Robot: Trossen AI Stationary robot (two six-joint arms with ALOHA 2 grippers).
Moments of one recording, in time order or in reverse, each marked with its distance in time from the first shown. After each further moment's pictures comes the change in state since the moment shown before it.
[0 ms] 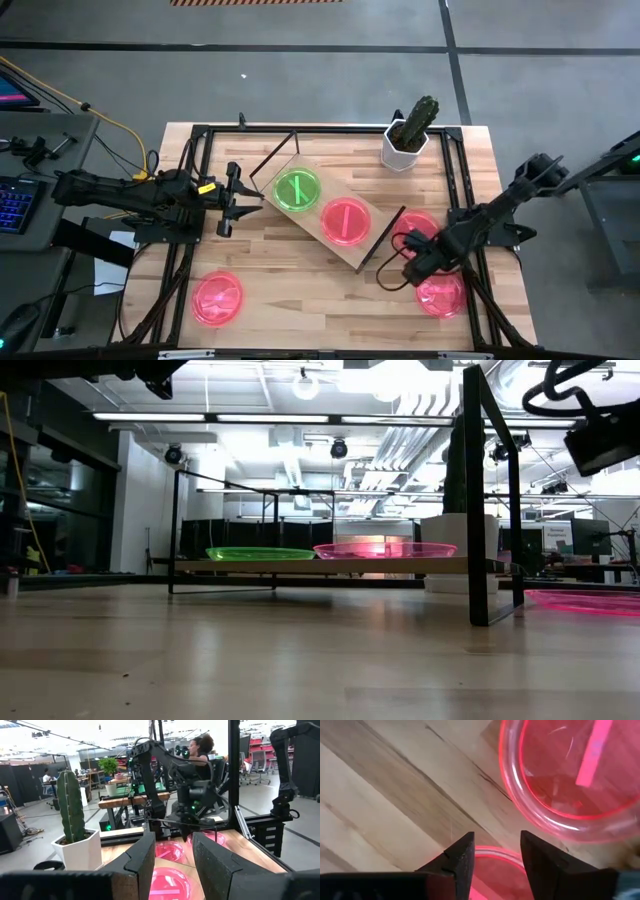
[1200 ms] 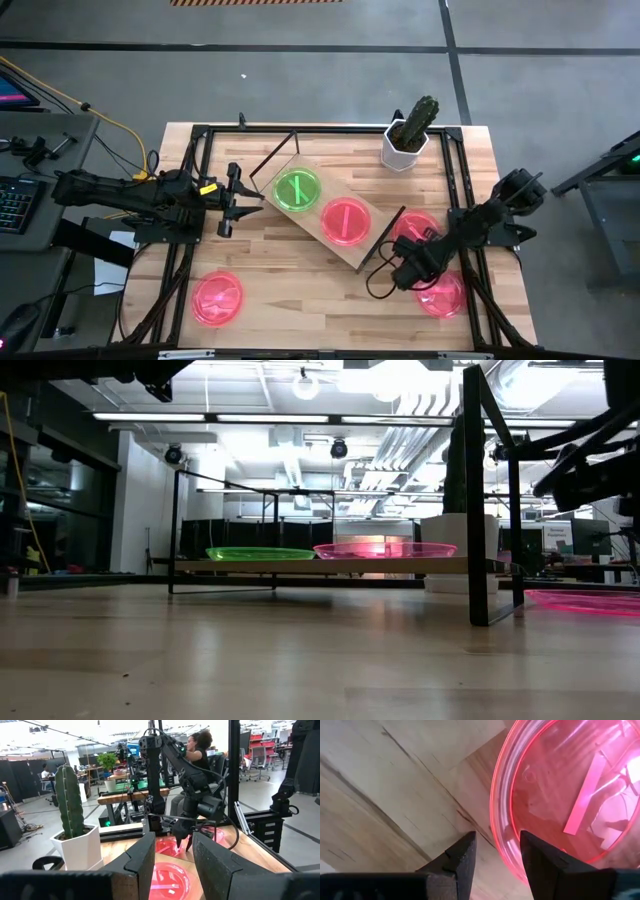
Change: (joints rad) left arm 0.000 0.000 0.000 -0.024 0.000 -0.003; right arm -0.018 0.280 0.050 -0.020 0.125 -0.169
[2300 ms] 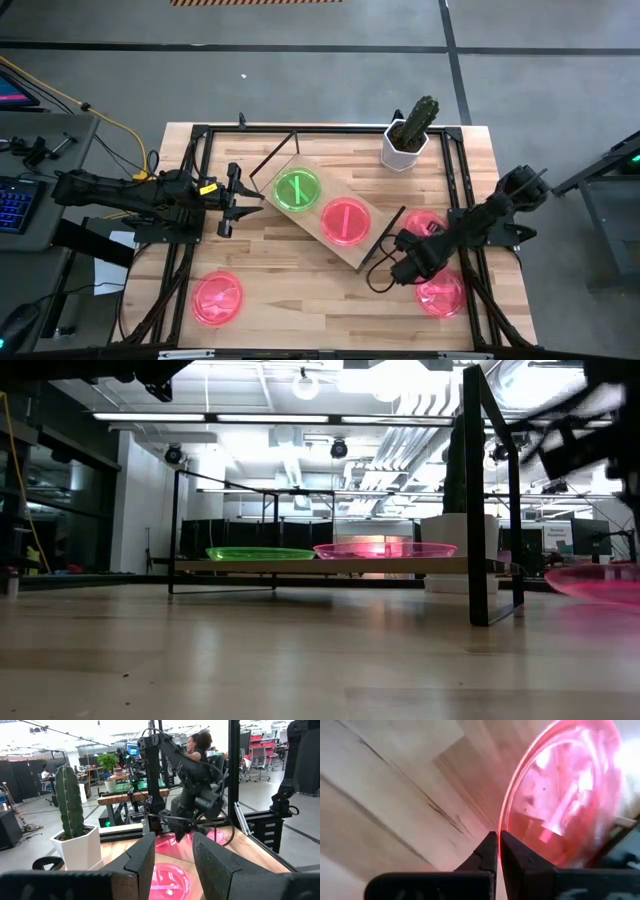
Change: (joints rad) left arm 0.000 0.000 0.000 0.002 0.000 0.000; right arm -0.029 -0.048 0.090 -0.198 -0.003 -0.003
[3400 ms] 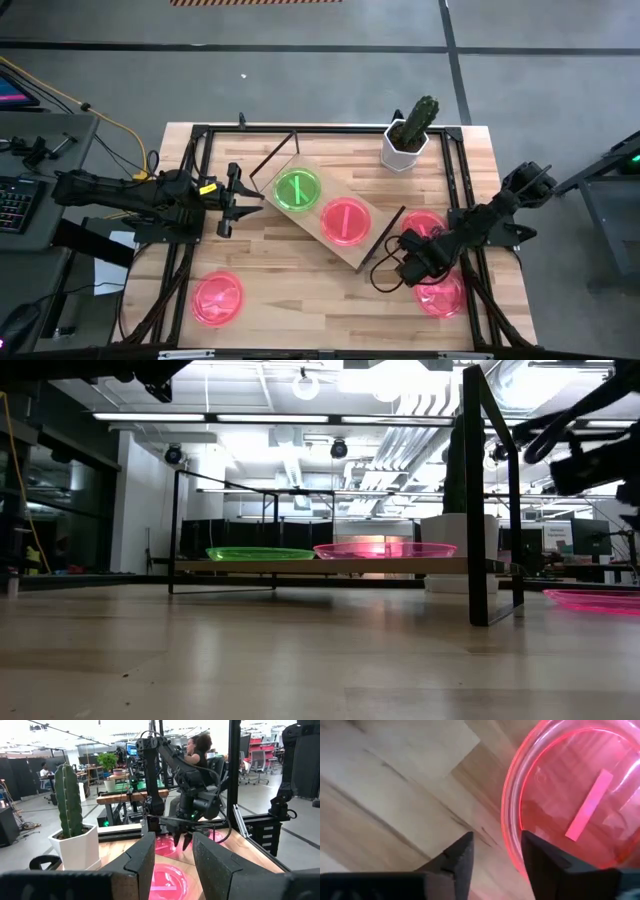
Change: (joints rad) left arm 0.000 0.000 0.000 0.005 0.000 -0.023; right arm 0.038 -0.069 -0.139 0.222 0.035 0.178
